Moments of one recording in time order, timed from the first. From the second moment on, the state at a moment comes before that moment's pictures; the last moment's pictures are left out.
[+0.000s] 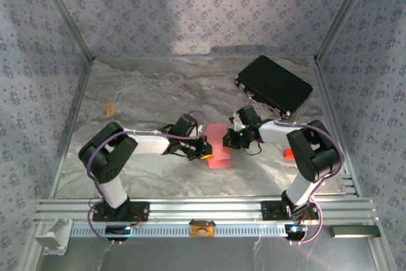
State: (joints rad) left arm -0.78 1.74 0.77 0.08 0.59 -1.02; right arm 0.46 1.67 0.76 -0.20 -0.51 0.52
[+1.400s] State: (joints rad) left arm -0.83 1.76 0.77 -0.01 0.59 -0.92; right arm 0.46 1.66 0.75 -0.19 -0.51 0.53
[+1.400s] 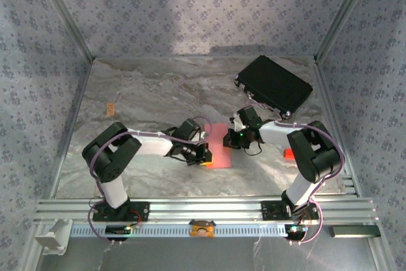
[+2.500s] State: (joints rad) left arm -0.94 1.56 0.75 -0.23 0.40 -0.72; right arm 0.46 1.66 0.75 -0.20 -0.52 0.53
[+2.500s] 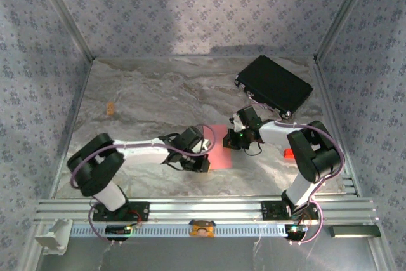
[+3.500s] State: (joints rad) left arm -0.69 1.85 0.84 0.11 0.57 -0.87; right arm 0.46 1.66 0.75 -0.21 -0.51 0.53
